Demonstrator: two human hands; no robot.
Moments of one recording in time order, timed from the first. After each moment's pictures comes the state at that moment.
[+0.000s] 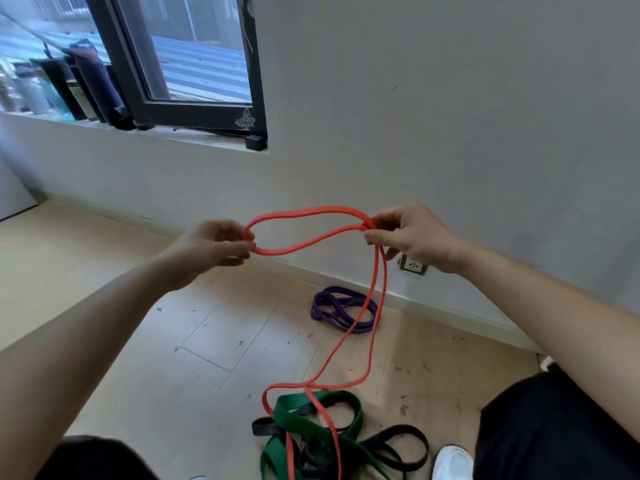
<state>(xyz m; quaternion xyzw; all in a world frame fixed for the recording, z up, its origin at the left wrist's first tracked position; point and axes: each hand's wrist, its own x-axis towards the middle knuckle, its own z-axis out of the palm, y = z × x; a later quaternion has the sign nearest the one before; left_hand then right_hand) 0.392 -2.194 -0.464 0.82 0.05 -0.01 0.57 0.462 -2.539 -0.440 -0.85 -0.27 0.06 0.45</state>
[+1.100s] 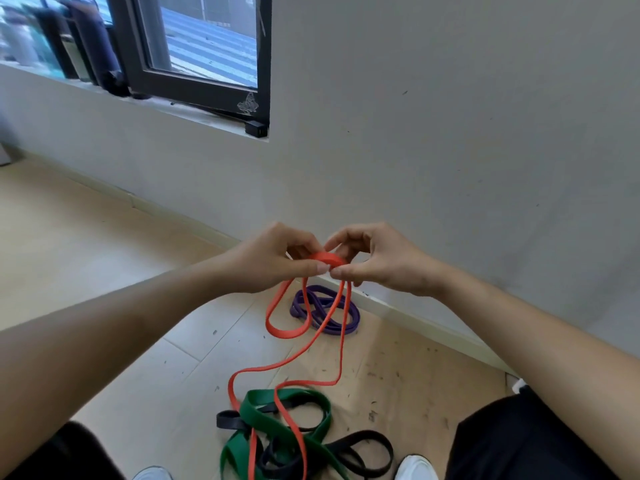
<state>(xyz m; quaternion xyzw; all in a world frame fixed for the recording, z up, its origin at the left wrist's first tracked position) 0.379 -2.296 -0.461 0.89 -0.22 0.04 0.41 0.434 -2.518 -0.442 -0.82 -0.37 0.15 0.42</state>
